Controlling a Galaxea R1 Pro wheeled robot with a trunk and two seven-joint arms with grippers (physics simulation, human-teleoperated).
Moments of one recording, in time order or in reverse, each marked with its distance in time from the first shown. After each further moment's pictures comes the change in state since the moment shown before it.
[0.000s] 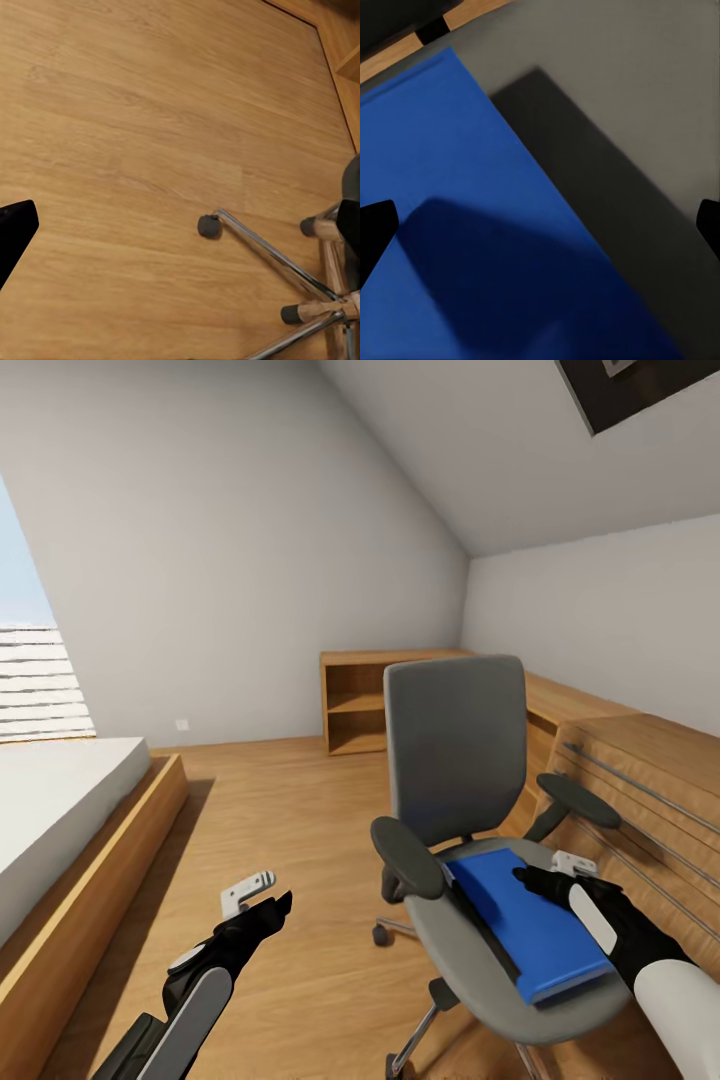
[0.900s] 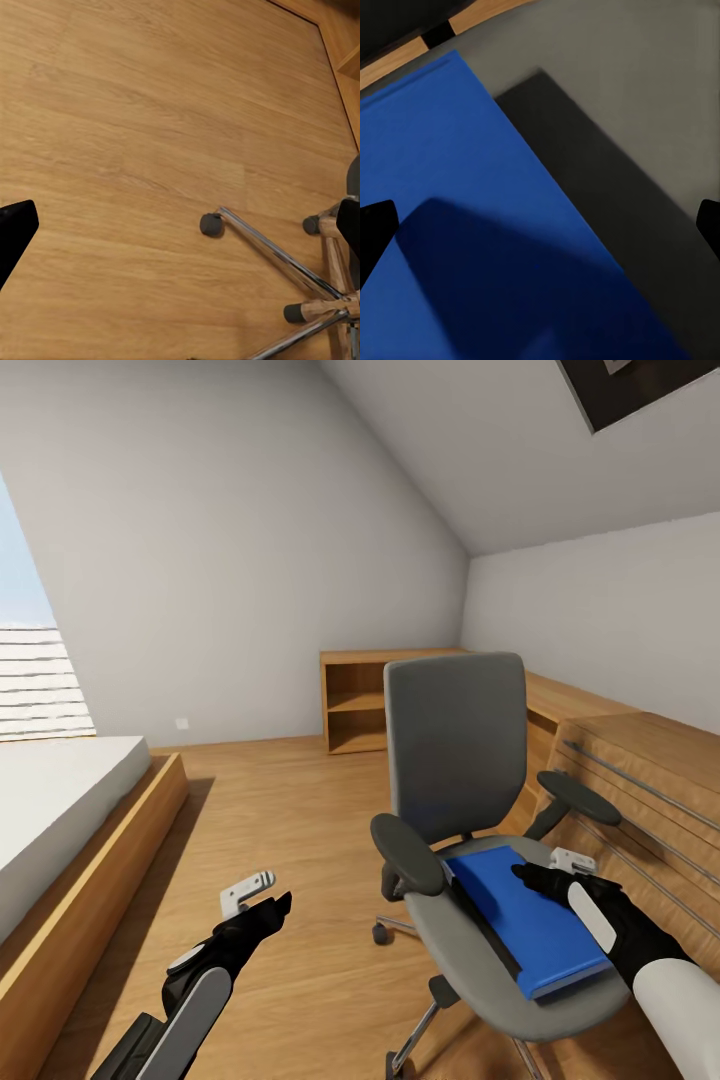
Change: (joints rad) left arm 0.000 0.003 0.000 0.000 0.001 0.001 0.000; right arm 0.000 0.001 0.001 -0.017 0.004 0.000 0.000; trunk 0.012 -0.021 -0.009
